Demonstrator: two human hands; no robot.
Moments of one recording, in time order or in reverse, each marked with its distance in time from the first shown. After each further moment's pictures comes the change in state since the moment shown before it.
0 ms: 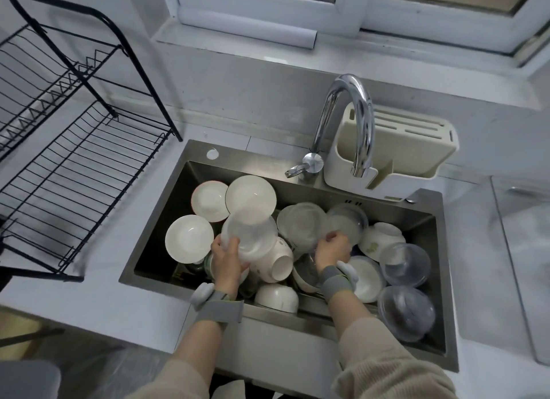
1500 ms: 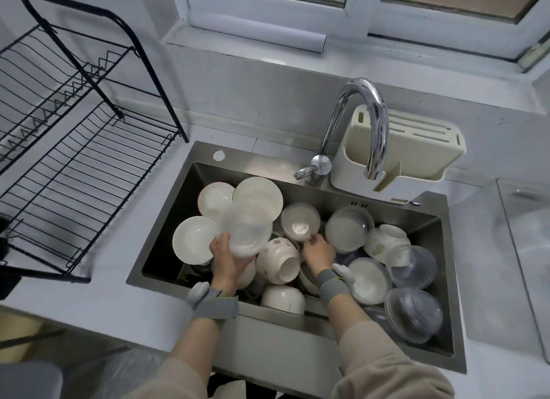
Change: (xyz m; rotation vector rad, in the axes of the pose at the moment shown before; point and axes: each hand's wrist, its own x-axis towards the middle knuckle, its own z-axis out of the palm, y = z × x) left_hand 0.020 0.006 -0.013 -0.389 -0.101 -0.158; right_hand -0.007 0.000 0.036 -0.281 -0.327 -0.143
